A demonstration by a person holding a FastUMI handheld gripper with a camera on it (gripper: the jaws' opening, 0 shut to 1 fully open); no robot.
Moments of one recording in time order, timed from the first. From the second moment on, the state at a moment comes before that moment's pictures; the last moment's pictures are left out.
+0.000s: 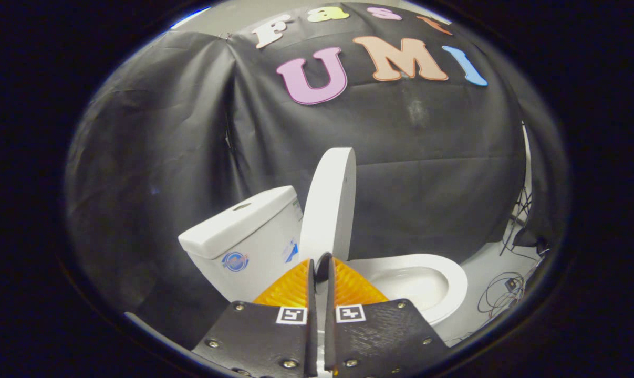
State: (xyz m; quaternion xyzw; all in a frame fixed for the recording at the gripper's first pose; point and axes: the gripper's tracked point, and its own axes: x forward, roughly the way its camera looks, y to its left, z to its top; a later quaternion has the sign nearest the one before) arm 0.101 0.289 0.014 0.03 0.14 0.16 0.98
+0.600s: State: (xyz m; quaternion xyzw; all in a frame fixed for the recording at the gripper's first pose) arm 0.099 0.325 0.018 0.01 0.11 0.18 0.98
